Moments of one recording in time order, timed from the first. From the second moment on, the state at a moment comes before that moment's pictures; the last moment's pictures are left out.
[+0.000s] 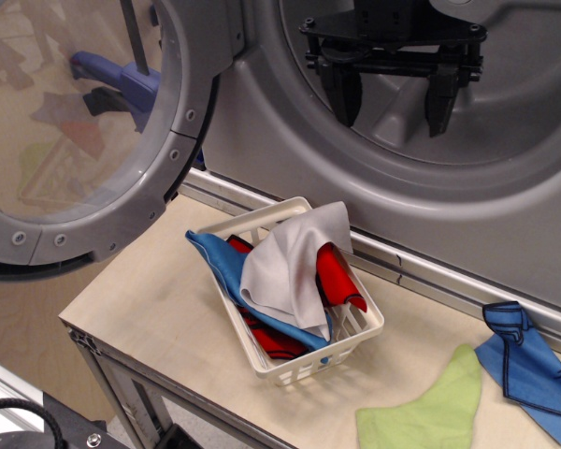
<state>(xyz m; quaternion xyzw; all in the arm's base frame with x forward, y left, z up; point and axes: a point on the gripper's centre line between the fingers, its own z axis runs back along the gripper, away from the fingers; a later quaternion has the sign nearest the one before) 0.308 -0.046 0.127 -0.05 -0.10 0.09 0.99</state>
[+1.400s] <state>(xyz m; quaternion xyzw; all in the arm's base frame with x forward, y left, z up) 0.276 -0.007 0.021 -0.01 -0.11 0.24 0.96</state>
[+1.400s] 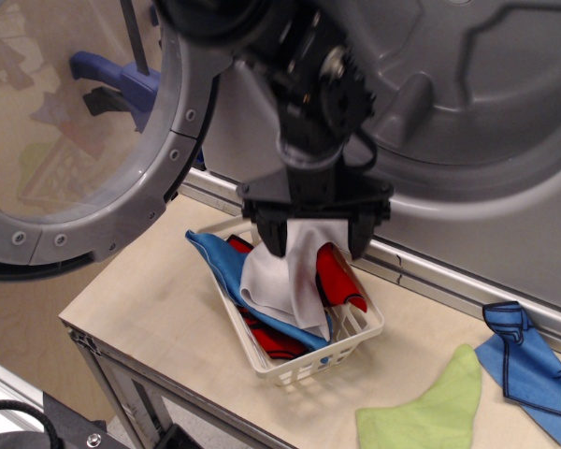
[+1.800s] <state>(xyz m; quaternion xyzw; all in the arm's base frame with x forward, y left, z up) 0.274 -0.003 0.000 -0.01 -0.10 0.26 0.96</state>
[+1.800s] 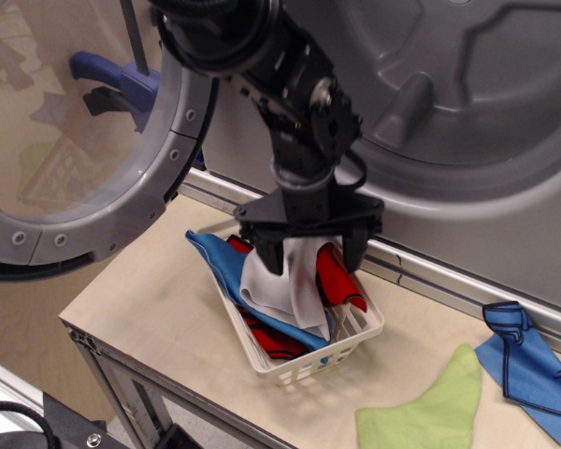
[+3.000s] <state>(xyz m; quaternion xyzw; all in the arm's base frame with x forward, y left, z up) 0.271 0.022 -0.031 0.03 -0.08 0.27 0.96</state>
